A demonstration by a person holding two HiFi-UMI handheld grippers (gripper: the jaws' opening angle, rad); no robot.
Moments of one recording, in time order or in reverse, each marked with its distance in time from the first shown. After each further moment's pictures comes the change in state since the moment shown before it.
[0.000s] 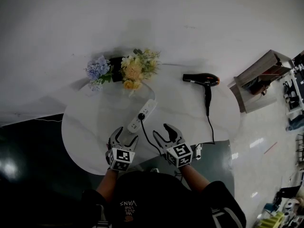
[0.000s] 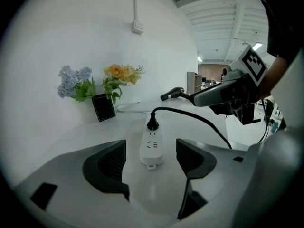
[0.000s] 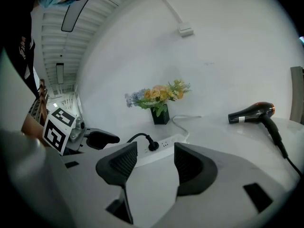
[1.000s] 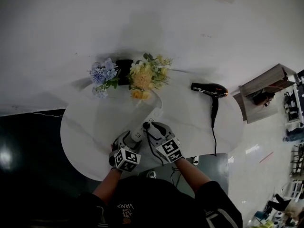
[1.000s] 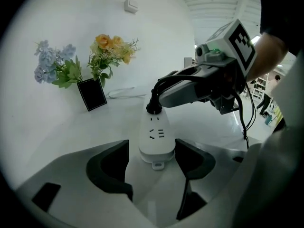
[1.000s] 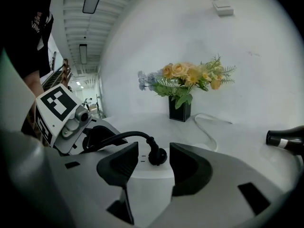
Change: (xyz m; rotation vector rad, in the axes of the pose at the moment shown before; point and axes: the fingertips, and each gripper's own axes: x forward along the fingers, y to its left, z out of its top) left arm 0.056 0.011 -0.033 0.057 0.154 -0.057; right arm 0.107 0.016 -0.002 -0.266 0.111 0.197
